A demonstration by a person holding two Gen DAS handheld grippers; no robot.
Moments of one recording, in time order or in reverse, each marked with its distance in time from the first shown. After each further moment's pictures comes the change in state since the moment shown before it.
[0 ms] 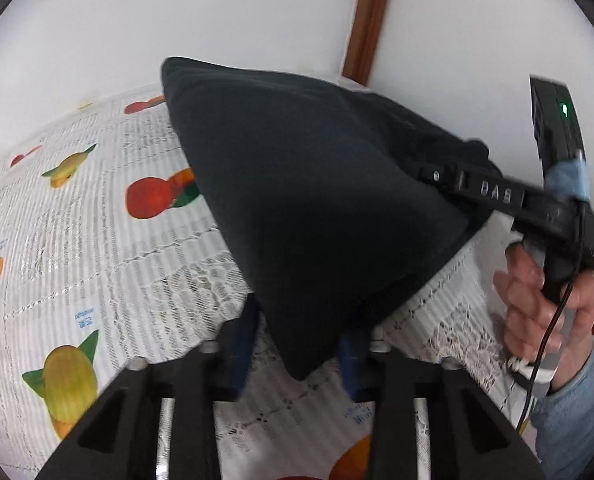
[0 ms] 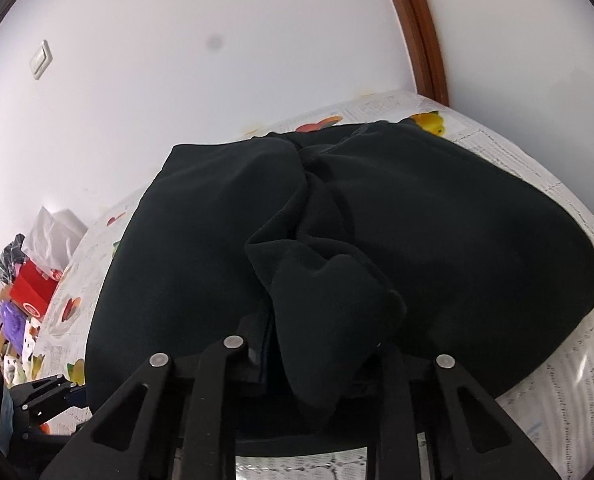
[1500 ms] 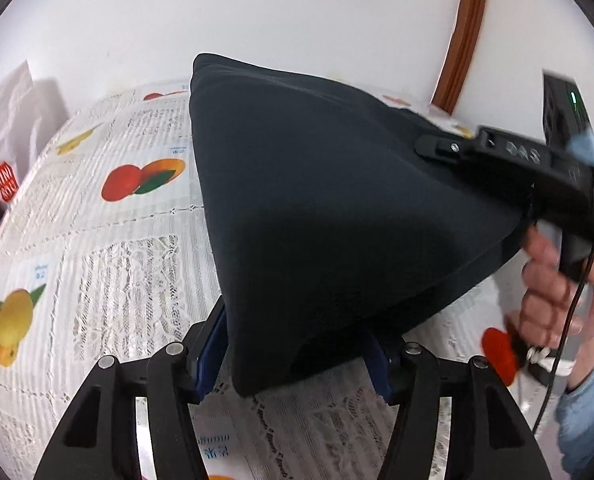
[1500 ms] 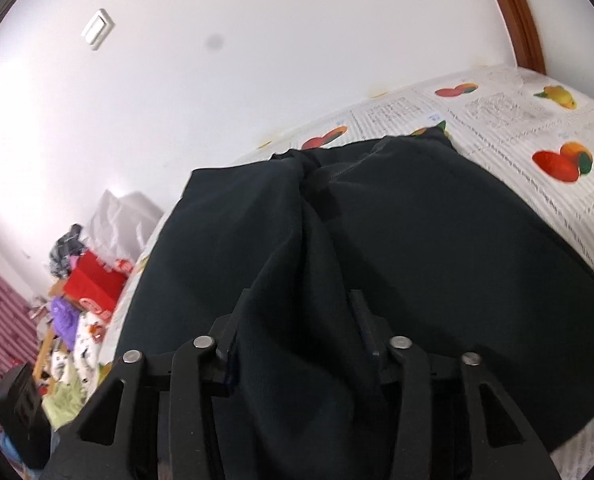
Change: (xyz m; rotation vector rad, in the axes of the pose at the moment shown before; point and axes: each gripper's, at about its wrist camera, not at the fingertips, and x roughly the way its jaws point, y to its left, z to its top) left arm -0.084 0.128 -0.084 -0.141 -0.046 0.165; right arm 0.038 0.151 -0.029 0.020 0.036 0.207
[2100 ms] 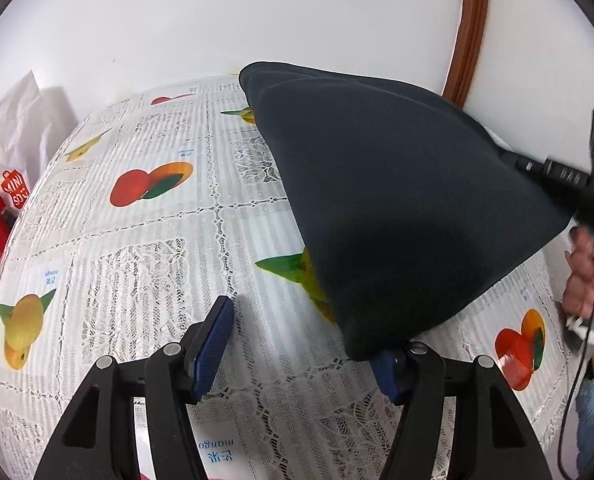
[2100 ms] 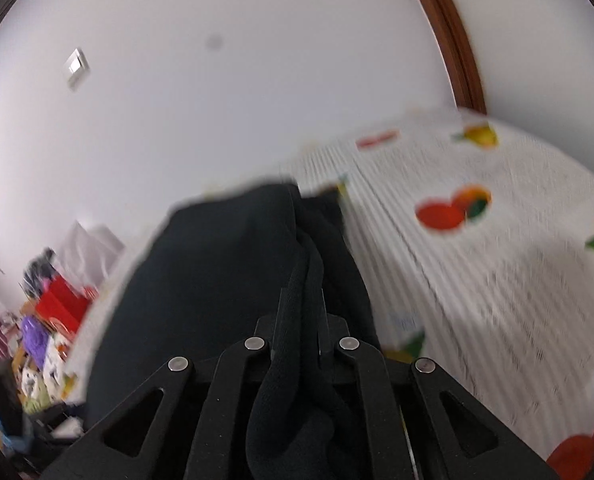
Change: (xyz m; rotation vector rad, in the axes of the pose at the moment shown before) left arm 0.007 -0.005 0.006 0.014 0.001 0.048; right arm -0.051 -0.077 0.011 0.000 -0.120 -0.108
